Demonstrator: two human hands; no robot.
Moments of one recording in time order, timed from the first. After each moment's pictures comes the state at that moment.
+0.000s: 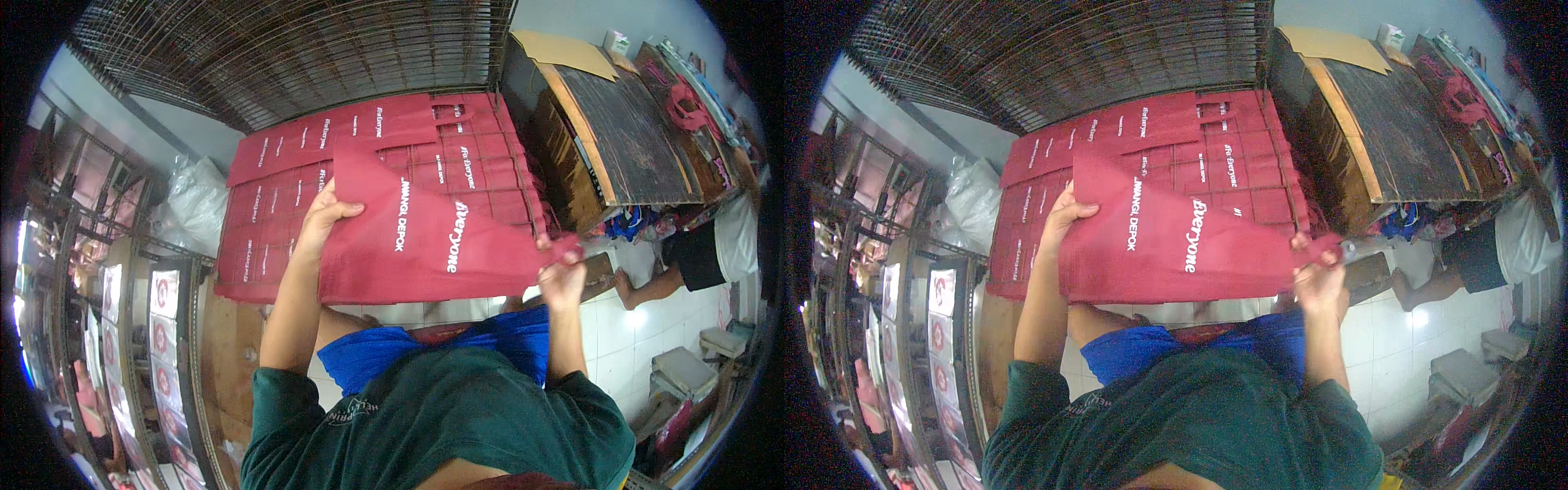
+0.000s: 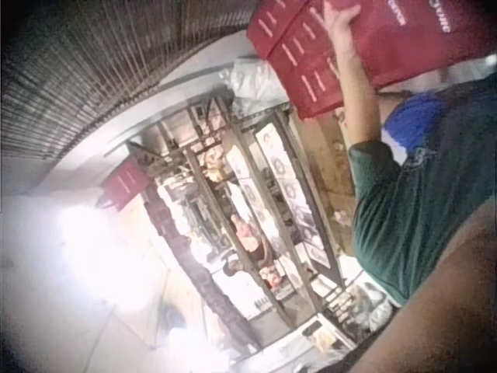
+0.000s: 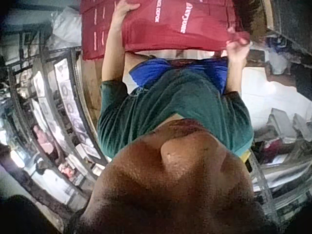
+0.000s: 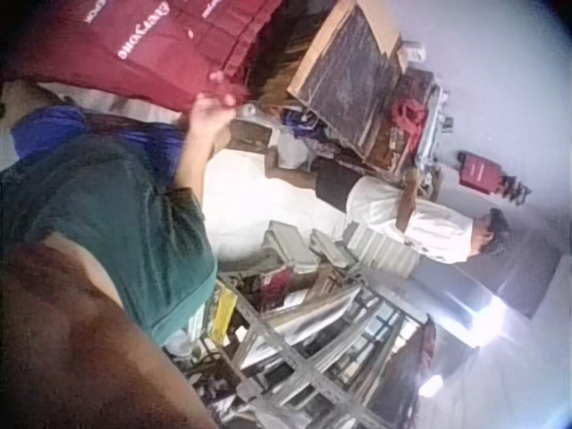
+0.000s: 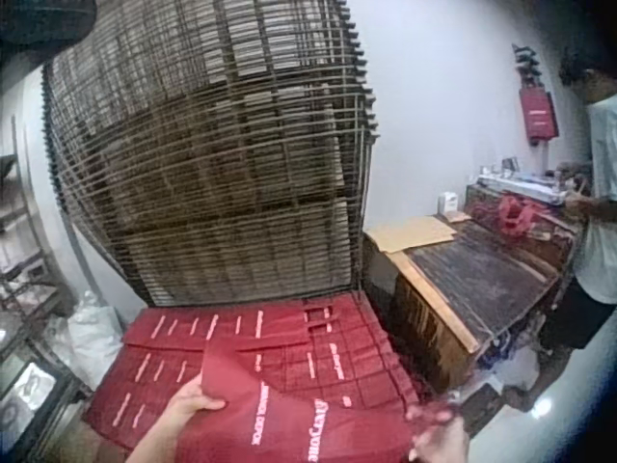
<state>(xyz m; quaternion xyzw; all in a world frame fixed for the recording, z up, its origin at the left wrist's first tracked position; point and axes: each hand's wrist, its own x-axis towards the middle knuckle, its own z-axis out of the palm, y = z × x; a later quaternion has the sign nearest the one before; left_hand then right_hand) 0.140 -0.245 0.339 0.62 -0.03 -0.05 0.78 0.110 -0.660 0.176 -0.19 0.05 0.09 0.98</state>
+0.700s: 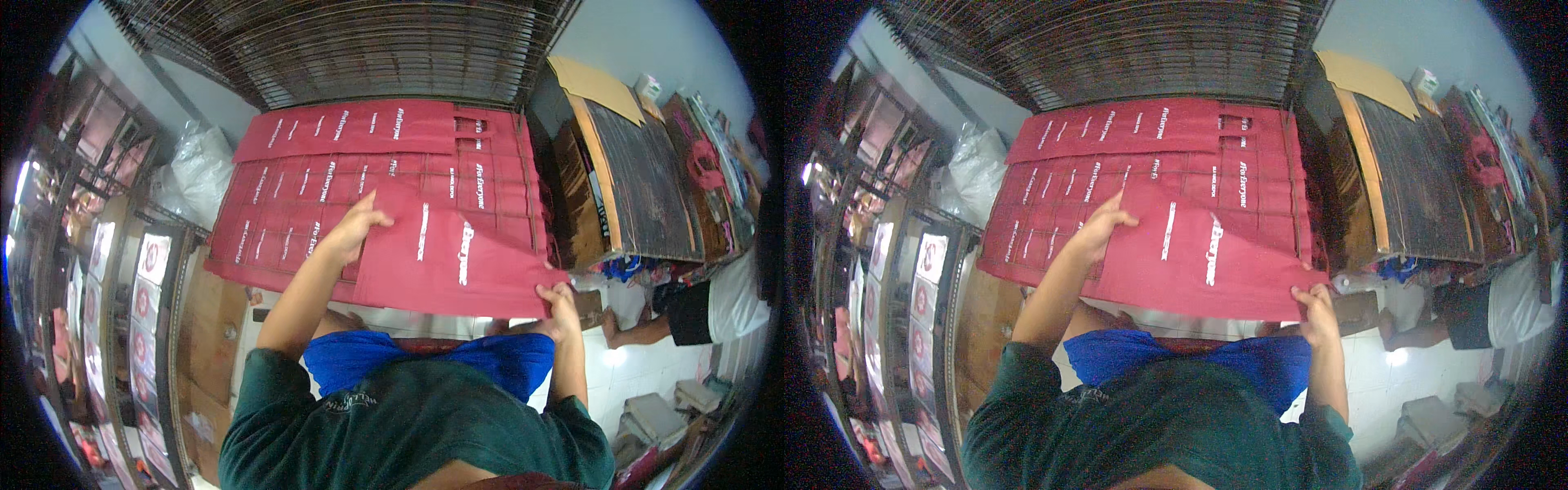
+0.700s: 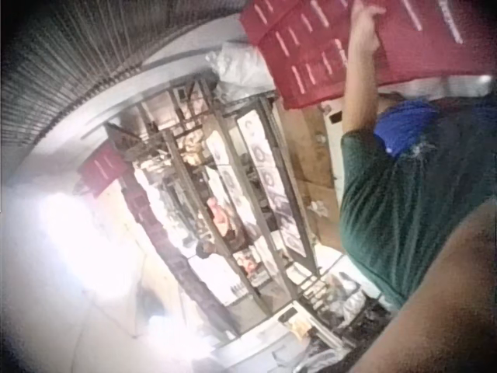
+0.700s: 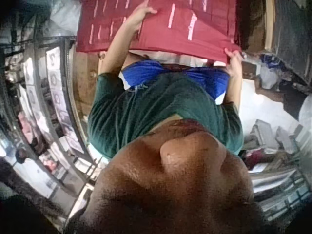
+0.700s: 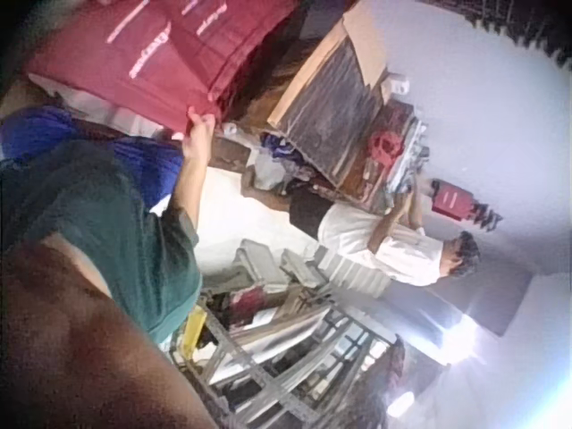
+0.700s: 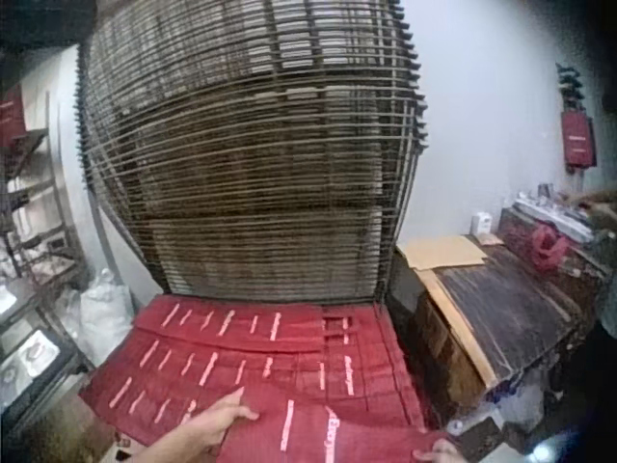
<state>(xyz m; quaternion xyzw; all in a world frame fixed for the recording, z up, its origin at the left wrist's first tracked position) 0.172 -0.266 0.289 0.59 0.07 -0.16 0.79 0.120 -0.670 0.196 -0.56 0.21 0.13 0.79</state>
